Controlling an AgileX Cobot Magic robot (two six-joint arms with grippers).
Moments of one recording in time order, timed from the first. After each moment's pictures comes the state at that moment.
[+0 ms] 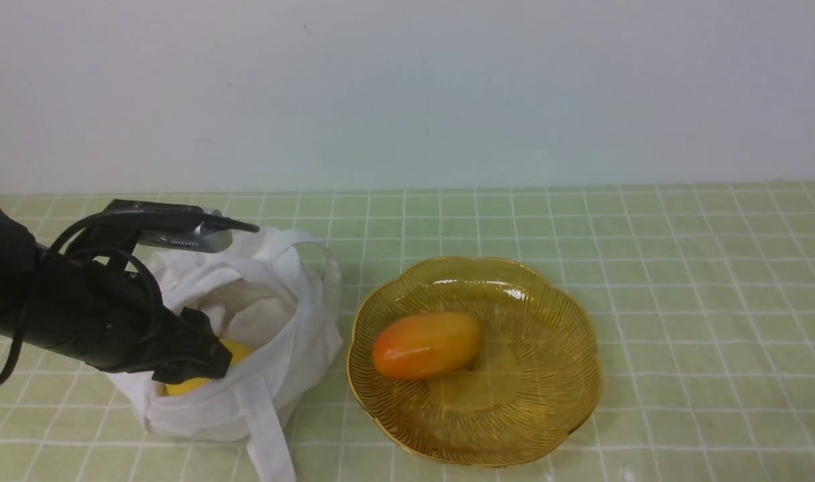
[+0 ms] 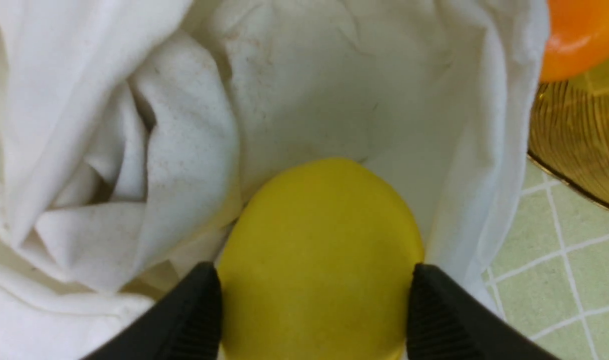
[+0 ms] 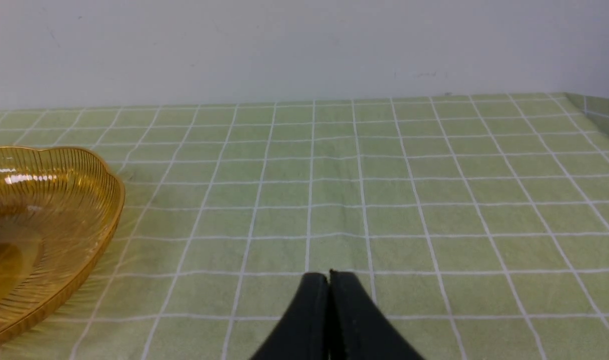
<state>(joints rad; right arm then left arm) -0.01 -0.01 0.02 -0.07 0.38 0.09 -0.02 1.42 -0.86 -0.47 0.75 0.56</state>
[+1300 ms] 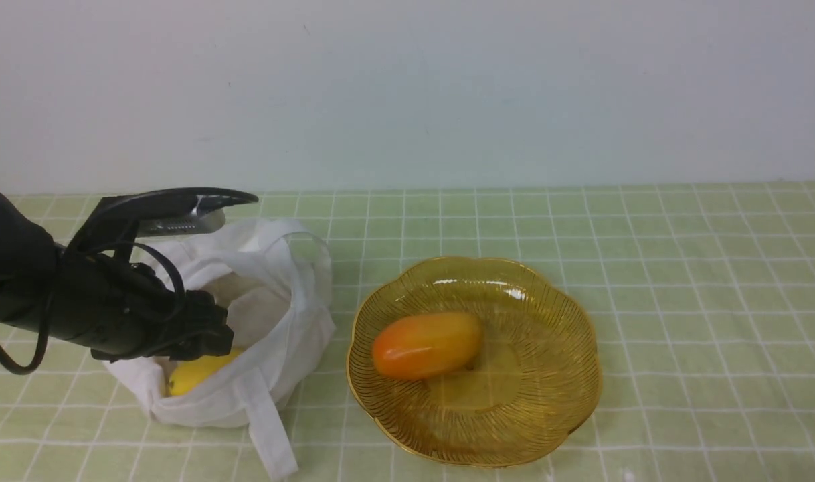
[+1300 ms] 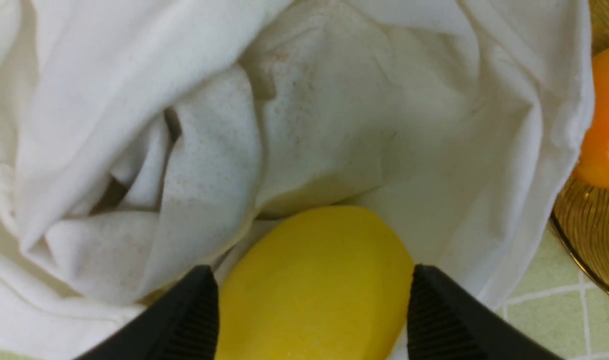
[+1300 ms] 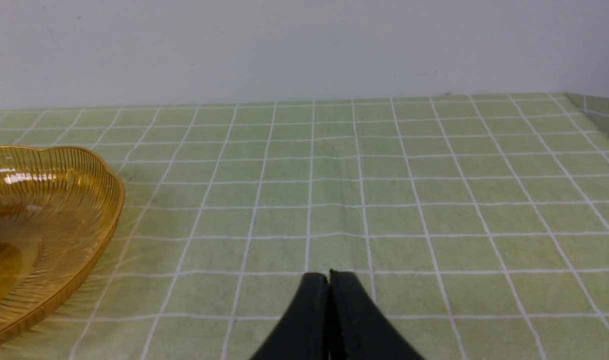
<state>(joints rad) -0.01 -0.01 0.02 -0.07 0.38 0.09 -0.02 1.49 -0.86 -0.48 0.62 0.43</state>
